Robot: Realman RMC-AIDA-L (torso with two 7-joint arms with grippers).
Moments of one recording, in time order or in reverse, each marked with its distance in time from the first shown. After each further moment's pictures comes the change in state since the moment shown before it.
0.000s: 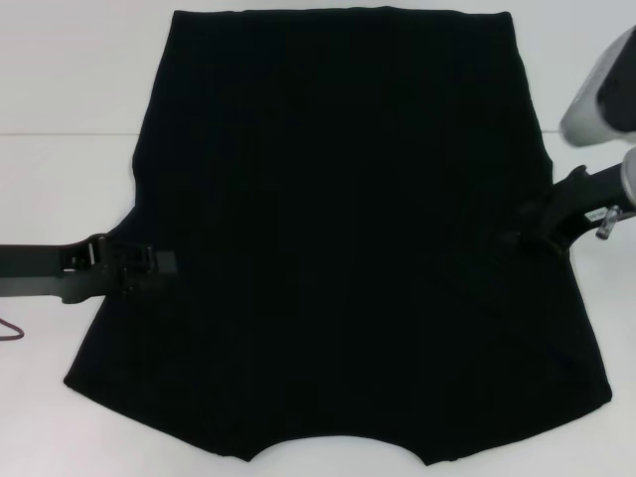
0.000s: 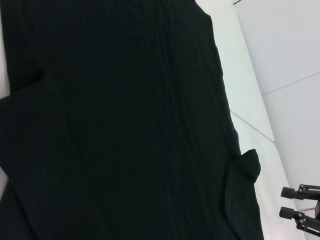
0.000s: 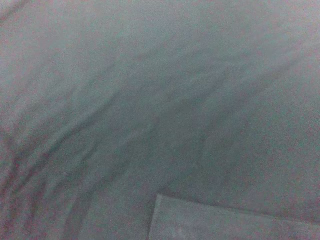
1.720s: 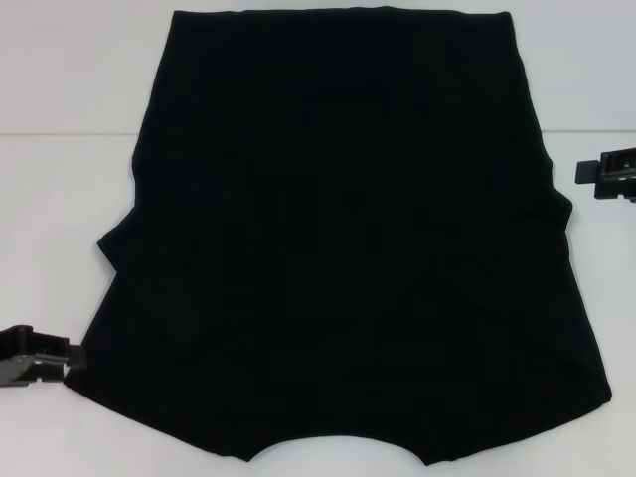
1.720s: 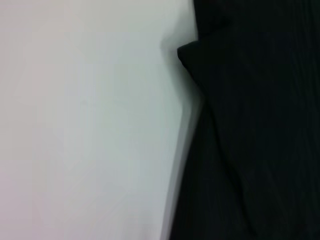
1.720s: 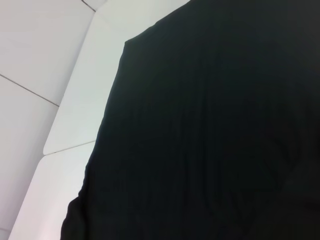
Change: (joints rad) left arm 0.087 0.008 -0.052 0.092 0.274 -0.004 -0.036; right arm -0.036 -0.252 0.451 0.361 0.379 -0.207 0.500
